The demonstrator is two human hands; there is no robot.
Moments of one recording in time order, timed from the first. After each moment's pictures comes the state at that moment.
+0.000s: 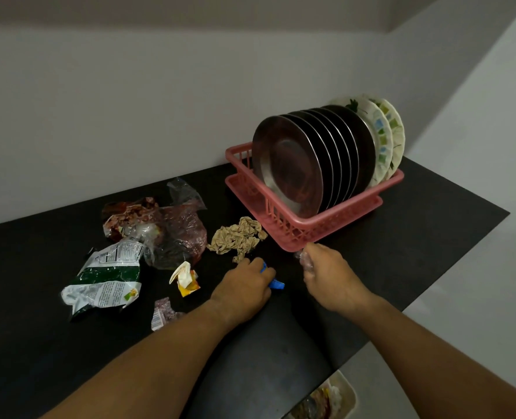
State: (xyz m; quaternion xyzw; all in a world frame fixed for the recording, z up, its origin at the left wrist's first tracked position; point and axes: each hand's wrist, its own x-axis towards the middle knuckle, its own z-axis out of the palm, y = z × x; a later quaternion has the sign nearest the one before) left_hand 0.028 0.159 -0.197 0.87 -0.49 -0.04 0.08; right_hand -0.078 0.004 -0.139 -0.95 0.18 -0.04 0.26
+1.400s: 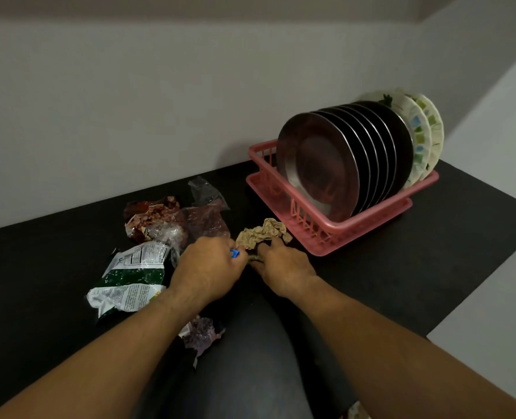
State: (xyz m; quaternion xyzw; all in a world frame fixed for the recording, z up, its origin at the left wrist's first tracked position) left_hand 0.078 0.230 -0.140 0.93 -0.27 0.04 0.26; right_hand 0.035 0.069 -0.183 -0.99 0.12 0.07 0.08
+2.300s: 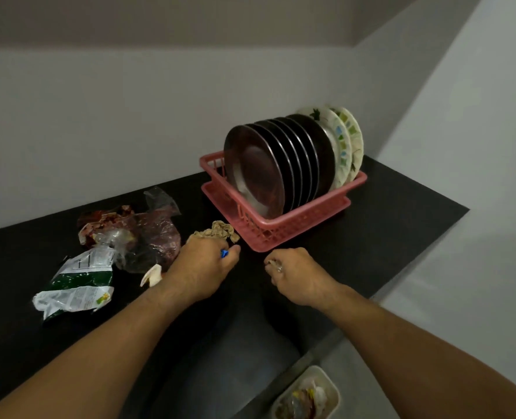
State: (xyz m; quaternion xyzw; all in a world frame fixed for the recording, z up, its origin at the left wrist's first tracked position) left_hand 0.008 0.169 -0.101 0.90 -0.33 -0.04 0.28; right_hand -0.092 -0.005 -0.120 -0.93 0.17 0.04 0.34
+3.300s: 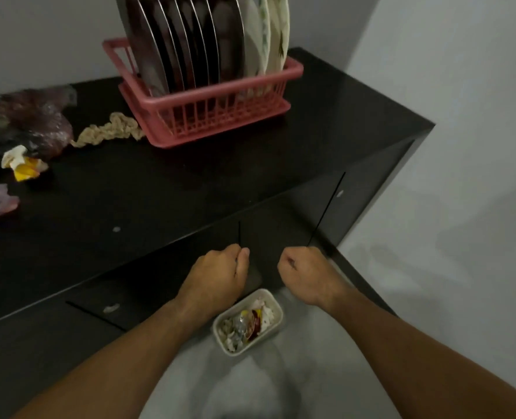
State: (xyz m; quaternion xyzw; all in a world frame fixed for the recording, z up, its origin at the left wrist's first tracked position) left_hand -0.223 0.034 -0.257 0.89 -0.31 -0.14 0.31; right_hand -0.308 -0.143 -0.270 -0.92 0.20 0.05 0.33
